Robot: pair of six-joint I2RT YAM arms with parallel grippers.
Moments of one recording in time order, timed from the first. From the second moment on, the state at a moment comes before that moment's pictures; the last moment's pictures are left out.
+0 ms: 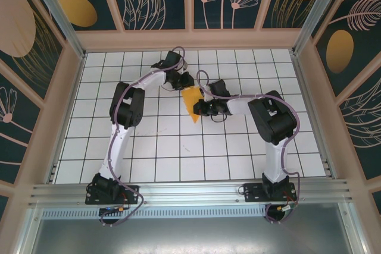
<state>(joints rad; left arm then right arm) -0.41 2.51 2.04 -0.53 0.47 -0.60 0.52 2.00 1.06 0.01 -0.52 0.49</state>
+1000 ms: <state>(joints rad) -0.43 2.10 1.48 -0.13 0.61 -0.77 0.52 2.00 1.10 -0.06 -0.51 0.50</state>
